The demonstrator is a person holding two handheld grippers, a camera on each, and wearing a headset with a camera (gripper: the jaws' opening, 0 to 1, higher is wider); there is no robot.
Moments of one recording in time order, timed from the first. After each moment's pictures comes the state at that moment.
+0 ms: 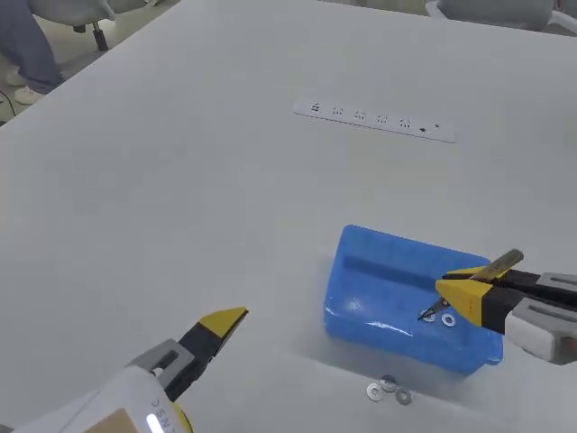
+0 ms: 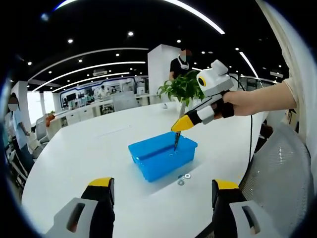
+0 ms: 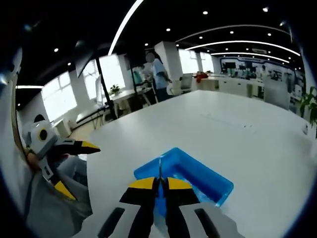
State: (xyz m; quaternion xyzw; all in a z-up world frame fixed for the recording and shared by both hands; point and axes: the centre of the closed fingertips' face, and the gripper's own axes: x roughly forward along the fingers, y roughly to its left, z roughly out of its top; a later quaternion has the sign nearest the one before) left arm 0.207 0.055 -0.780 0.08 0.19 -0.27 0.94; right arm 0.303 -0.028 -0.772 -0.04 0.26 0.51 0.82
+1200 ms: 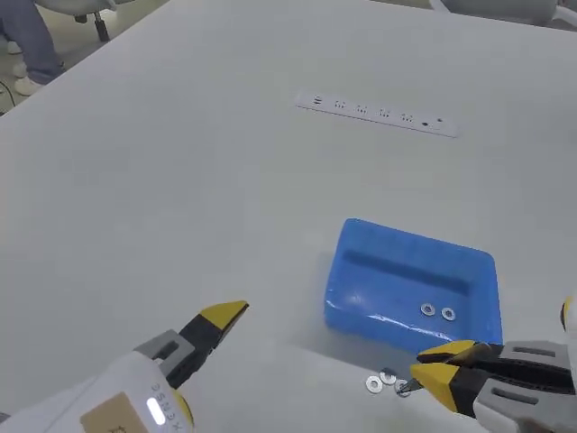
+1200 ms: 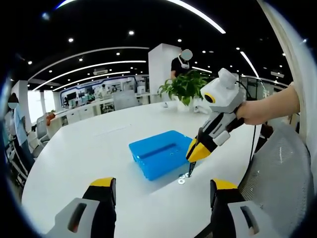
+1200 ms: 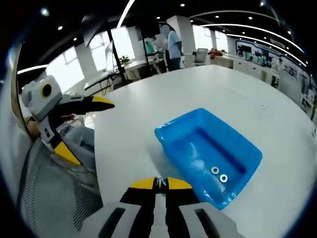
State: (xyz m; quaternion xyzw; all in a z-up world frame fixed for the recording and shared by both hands) left arm 0.207 0.057 -0.782 0.08 0.20 -0.27 0.94; right arm 0.253 -0.025 -0.831 -0.14 0.35 0.54 0.76
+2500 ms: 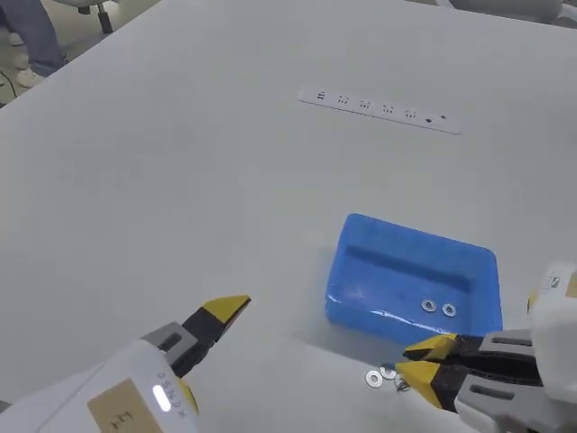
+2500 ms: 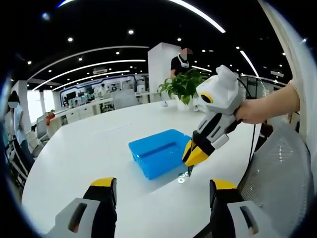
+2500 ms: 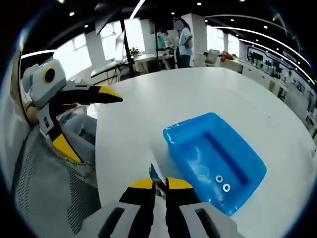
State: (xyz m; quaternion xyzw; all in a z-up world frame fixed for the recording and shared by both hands) left arm 0.206 0.058 -0.784 0.08 0.20 -0.27 0.94; right arm 0.249 -0.013 -0.835 -0.19 0.33 0.55 0.74
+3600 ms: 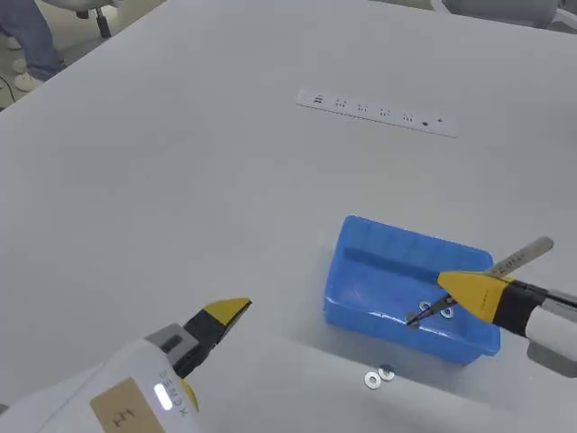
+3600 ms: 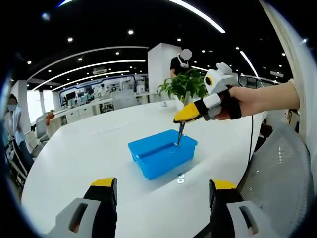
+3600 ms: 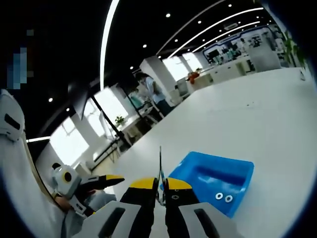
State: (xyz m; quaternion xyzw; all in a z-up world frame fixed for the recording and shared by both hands) left arm 0.206 0.056 -0.783 0.08 0.20 -0.27 0.94; right arm 0.298 -0.020 -0.742 0.16 0.28 0.50 0.80
